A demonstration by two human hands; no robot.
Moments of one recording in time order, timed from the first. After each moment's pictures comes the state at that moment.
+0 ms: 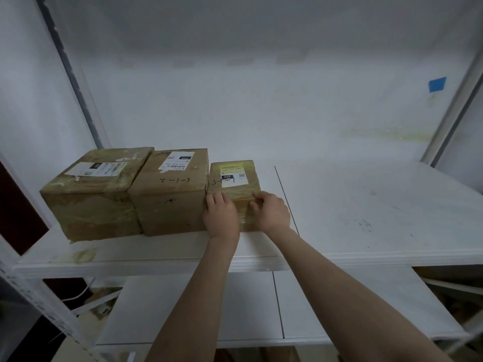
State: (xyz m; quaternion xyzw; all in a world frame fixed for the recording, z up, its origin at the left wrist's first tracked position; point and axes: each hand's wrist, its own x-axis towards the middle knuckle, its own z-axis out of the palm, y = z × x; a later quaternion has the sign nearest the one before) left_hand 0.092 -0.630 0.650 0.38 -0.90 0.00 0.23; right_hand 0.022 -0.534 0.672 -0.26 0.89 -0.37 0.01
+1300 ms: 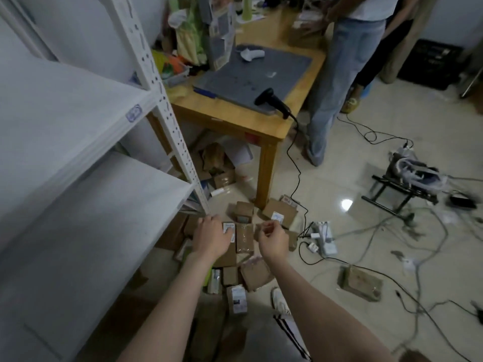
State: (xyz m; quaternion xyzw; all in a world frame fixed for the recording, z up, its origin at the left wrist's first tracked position) left_hand -0.039 0.049 0.451 -0.13 -0.96 -0.16 -0.20; right_hand 0.041 0.186 0.396 0.42 0.76 -0.49 -0.05
